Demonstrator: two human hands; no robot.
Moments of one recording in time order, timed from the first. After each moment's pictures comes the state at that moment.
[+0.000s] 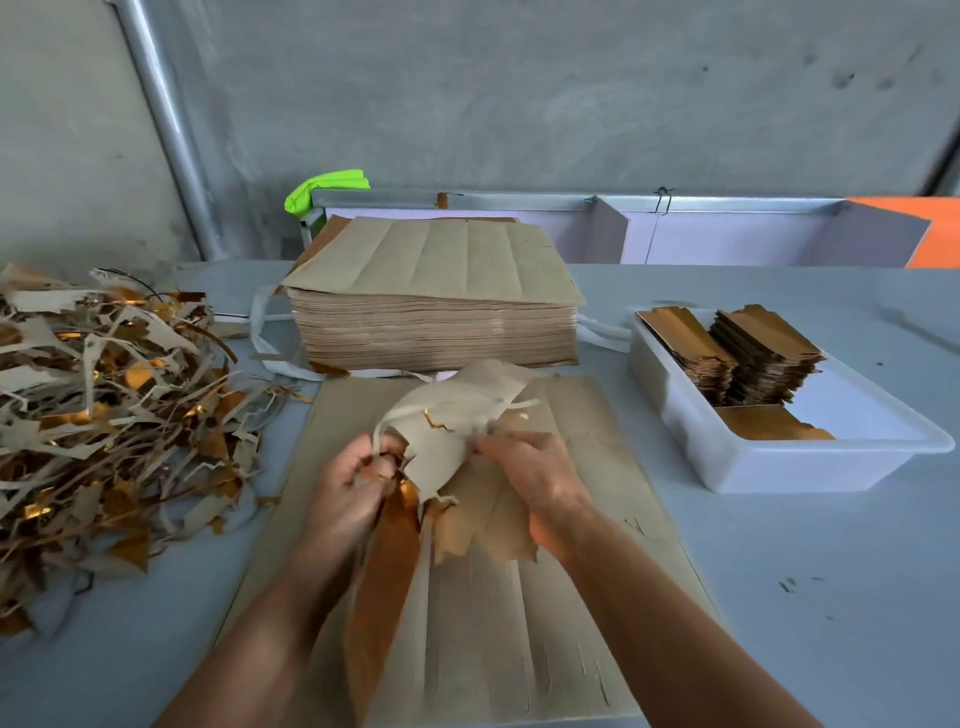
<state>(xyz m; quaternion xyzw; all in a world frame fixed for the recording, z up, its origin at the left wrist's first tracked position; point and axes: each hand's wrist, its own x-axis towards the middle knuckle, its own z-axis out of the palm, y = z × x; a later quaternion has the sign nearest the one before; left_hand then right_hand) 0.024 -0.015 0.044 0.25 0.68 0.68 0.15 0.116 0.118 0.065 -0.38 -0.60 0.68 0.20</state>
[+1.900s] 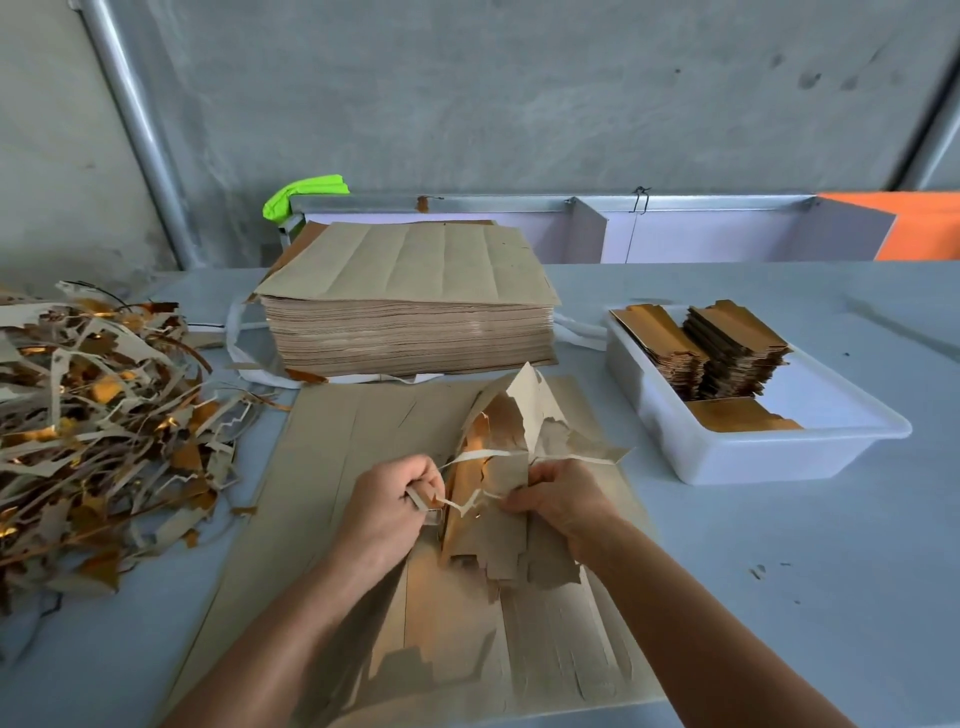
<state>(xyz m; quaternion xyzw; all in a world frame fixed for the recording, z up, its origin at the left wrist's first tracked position) 0.046 0.009 0.048 0.41 0.79 0.44 0.10 0.154 0.156 0.036 -0.43 -0.66 0.60 0.12</state>
